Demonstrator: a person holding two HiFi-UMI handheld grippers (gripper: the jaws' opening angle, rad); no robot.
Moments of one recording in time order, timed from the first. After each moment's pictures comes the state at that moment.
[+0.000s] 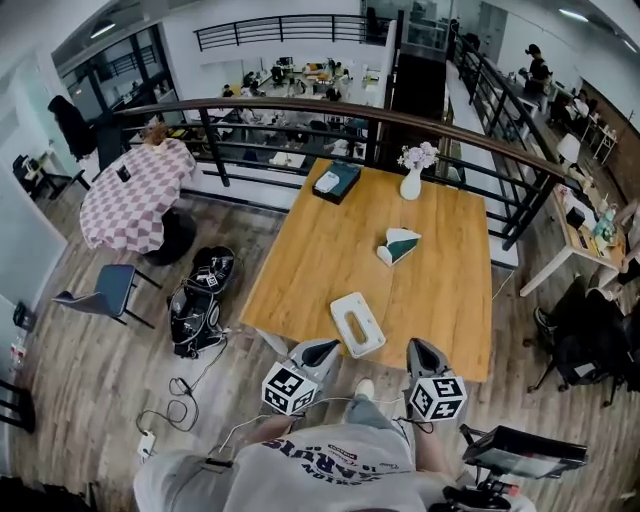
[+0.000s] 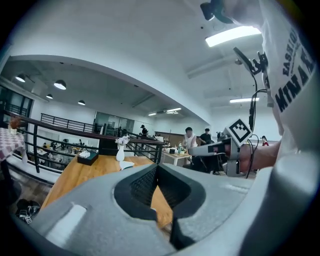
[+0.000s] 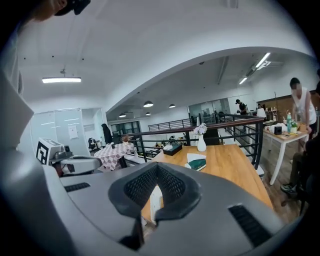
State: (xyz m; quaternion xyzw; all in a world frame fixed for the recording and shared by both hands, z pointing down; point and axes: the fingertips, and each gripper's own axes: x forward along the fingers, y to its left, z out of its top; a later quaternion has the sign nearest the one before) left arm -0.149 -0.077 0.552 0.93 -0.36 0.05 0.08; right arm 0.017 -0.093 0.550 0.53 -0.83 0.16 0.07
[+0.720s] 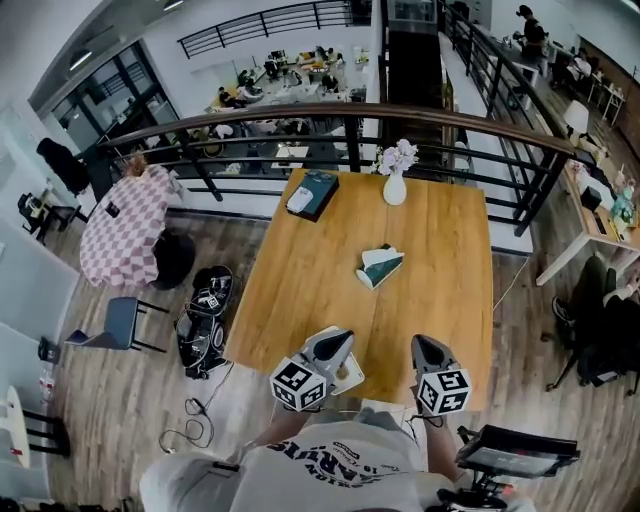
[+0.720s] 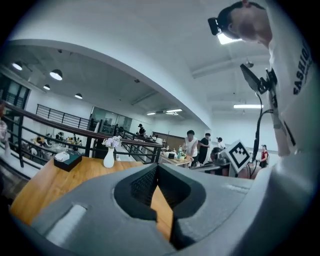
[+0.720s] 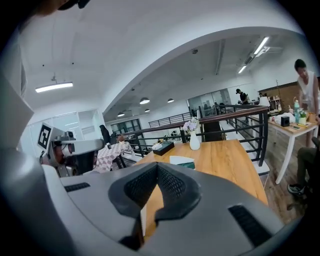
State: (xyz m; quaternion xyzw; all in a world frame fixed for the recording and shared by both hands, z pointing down) left arm -0.008 -0.256 0.529 0.93 -0.35 0.03 0.12; right arm 0.137 -0.259 0.585 0.51 -0.83 0.20 0.07
